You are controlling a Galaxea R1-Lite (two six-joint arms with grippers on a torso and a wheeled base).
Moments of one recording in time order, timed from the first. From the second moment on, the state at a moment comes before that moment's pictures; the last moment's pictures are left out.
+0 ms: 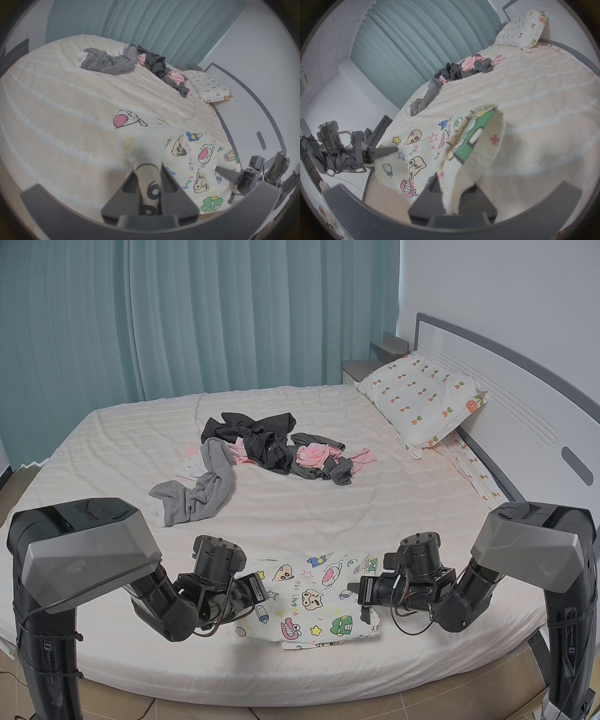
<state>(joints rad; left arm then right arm) -0.48 2.27 -0.82 -0.76 0.09 -0.73 0.48 2.41 -0.89 -0.95 0.22 0.47</state>
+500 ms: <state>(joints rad) -0.45 2.28 -0.87 -0.75 0.09 -0.73 0.48 2.41 -0.92 -0.95 0.21 0.51</state>
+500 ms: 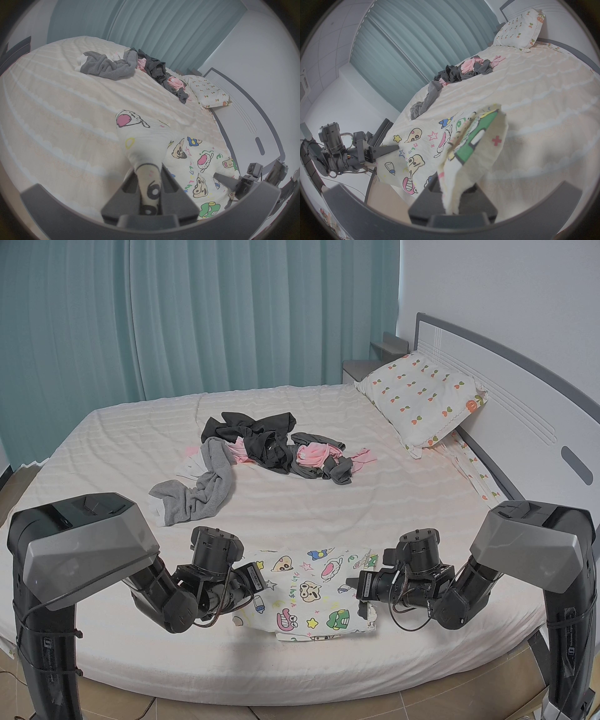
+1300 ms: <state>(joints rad) -0.45 2.28 -0.86 -0.75 0.09 -0.73 0.49 2.41 -0.94 -0.95 0.20 0.51</state>
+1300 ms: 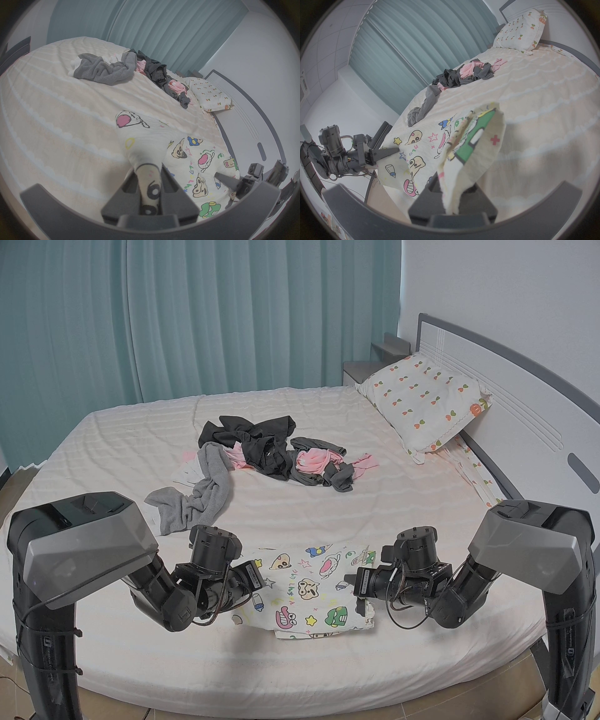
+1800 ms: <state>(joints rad) -0.43 2.28 -0.85 -0.75 0.09 -0.72 0.49 2.42 -0.94 -0.95 0.19 0.51</state>
